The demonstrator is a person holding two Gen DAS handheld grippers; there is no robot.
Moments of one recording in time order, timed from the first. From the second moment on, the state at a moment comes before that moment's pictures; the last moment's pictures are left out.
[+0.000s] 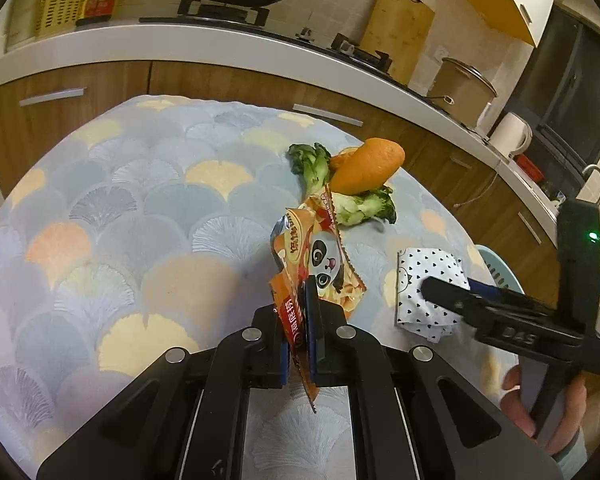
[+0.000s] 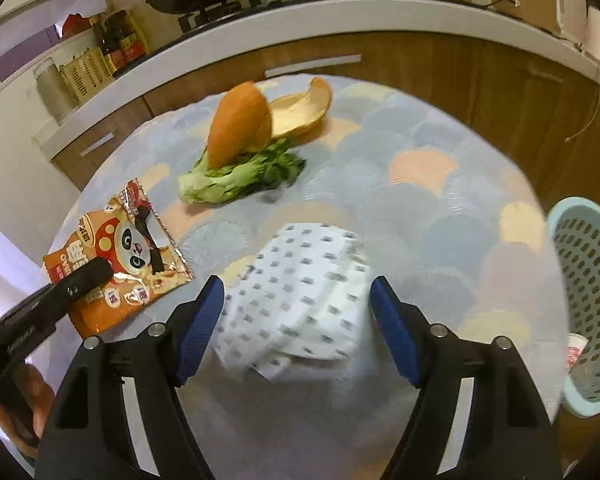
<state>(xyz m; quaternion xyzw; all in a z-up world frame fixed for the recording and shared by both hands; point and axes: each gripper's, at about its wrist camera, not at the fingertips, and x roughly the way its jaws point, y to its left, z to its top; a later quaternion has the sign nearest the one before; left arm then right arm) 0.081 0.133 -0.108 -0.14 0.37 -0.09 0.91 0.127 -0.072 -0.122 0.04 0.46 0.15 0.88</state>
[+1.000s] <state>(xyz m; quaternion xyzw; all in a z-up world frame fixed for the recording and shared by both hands) 0.087 0.012 -0.031 -0.09 0.32 -0.18 0.93 0.076 -0.203 -0.045 0.03 0.32 0.08 0.94</state>
